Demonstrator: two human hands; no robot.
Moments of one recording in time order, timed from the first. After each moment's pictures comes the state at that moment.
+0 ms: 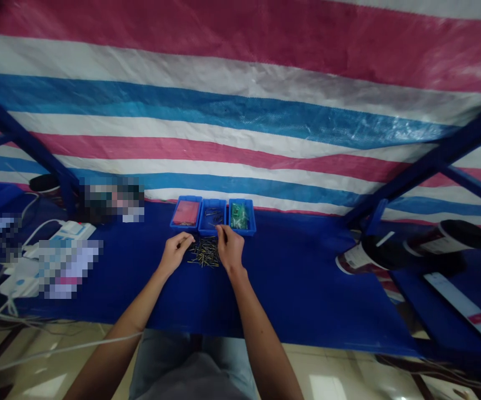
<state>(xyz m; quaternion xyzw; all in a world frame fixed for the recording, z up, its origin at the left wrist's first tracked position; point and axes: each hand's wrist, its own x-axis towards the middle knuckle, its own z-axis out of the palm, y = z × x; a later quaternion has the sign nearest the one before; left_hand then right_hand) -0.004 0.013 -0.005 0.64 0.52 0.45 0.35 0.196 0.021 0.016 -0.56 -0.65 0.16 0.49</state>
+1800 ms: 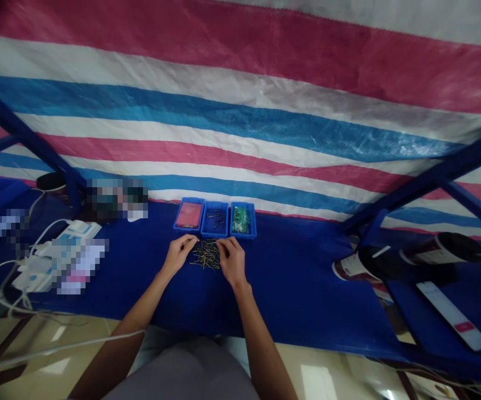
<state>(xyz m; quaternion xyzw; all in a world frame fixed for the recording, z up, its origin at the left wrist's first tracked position) -0.004 0.013 0.000 0.62 0.53 0.44 0.37 0.204 -0.004 0.019 -0.53 -0.66 0.24 0.47</state>
